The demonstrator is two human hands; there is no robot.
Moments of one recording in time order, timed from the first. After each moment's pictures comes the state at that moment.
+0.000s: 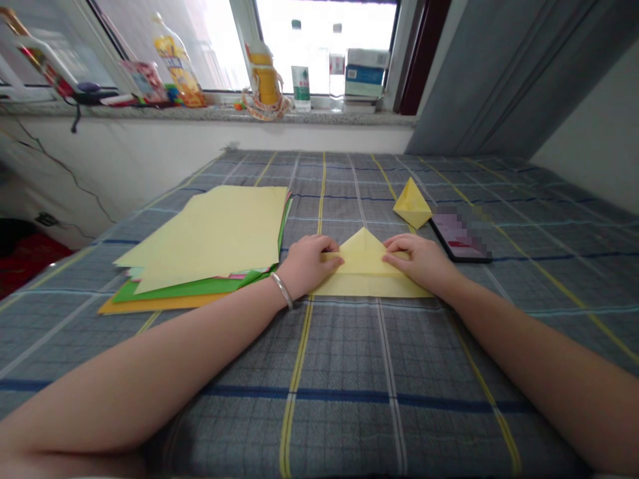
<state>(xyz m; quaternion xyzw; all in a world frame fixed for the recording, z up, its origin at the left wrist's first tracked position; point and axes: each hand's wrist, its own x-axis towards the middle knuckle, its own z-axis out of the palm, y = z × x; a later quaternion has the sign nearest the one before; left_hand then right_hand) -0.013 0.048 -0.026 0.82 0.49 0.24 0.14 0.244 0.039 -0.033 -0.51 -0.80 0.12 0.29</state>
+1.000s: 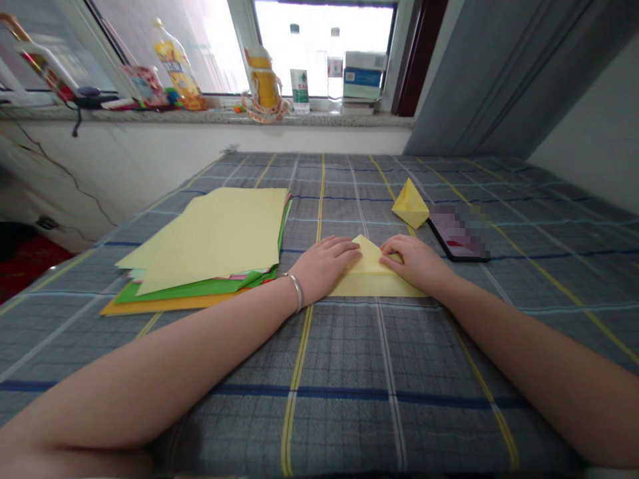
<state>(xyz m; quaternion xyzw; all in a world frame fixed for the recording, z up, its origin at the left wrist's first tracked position) -0.003 0.042 -0.030 0.94 0.31 0.15 -0.06 0.241 0.045 -0.038 -0.50 -0.84 0.06 0.21</state>
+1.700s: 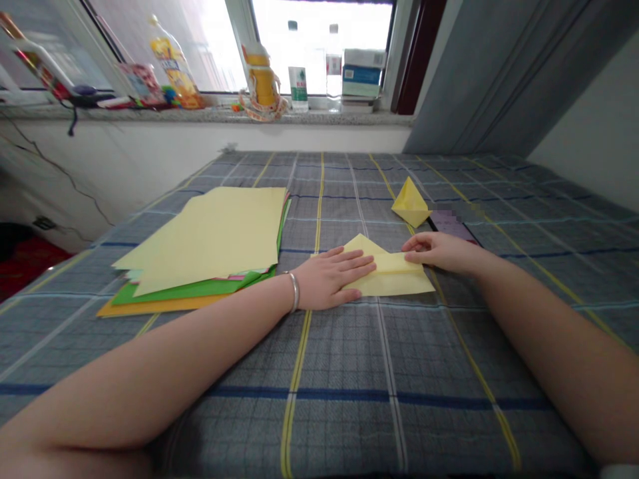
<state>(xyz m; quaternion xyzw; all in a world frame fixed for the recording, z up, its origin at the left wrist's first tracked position) -0.004 0.037 -0.022 0.97 0.23 -0.02 0.03 0.288 0.057 -0.012 -0.62 -0.70 0.34 0.13</state>
